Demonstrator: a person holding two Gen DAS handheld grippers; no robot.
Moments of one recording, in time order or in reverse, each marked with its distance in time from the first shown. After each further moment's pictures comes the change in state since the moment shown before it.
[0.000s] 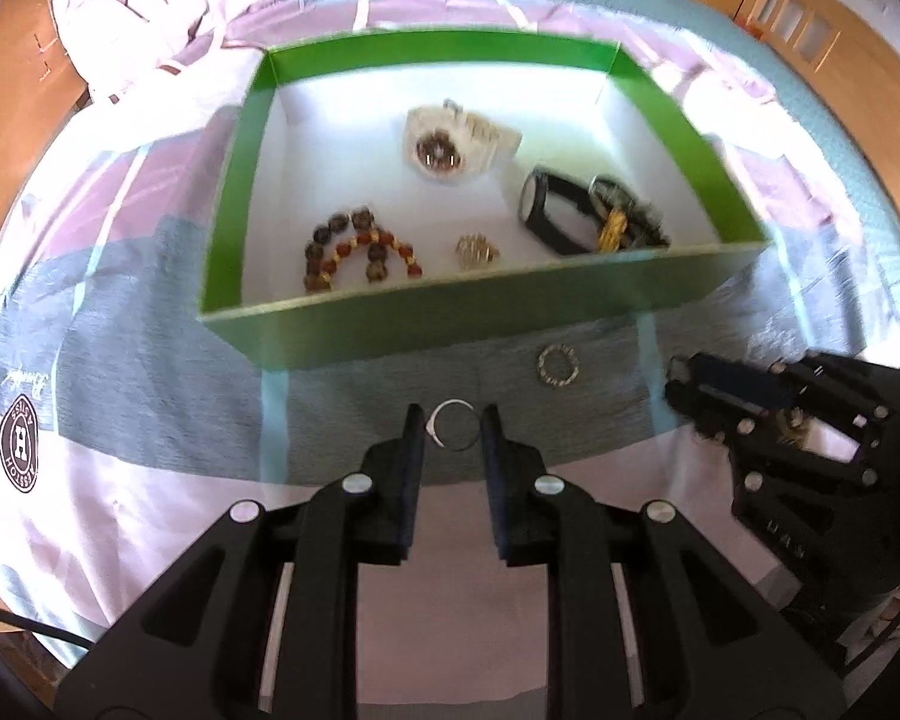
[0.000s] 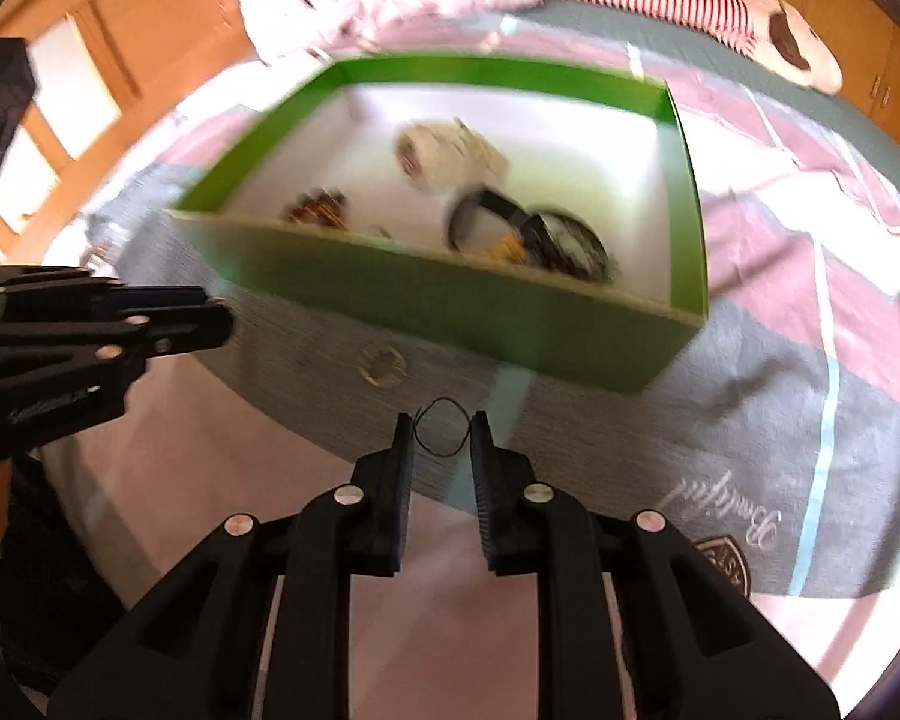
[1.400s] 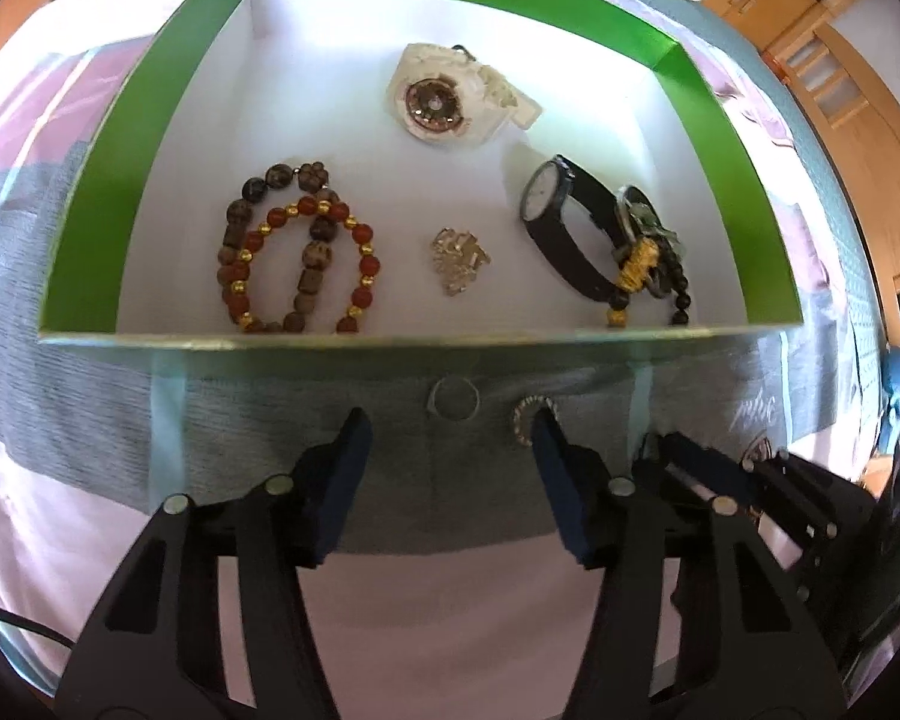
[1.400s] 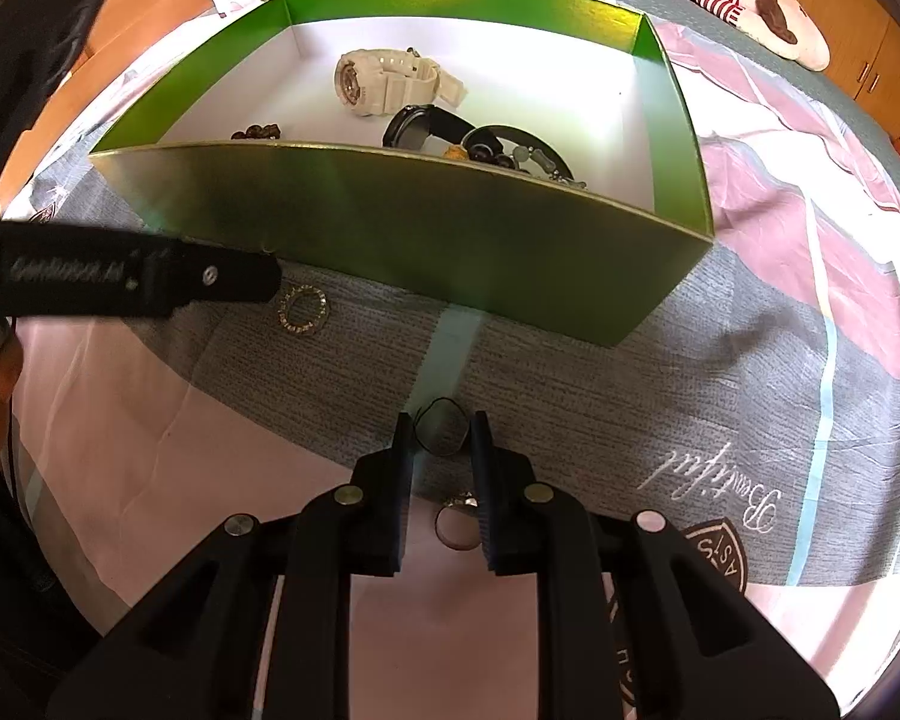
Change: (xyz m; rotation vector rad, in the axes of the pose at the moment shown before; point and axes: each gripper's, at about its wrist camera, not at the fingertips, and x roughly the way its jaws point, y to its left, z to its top) left arm 0.066 0.016 0.026 -0.187 0.130 -0.140; right arm 0.042 -0.020 -0.012 0.001 0.128 -0.102
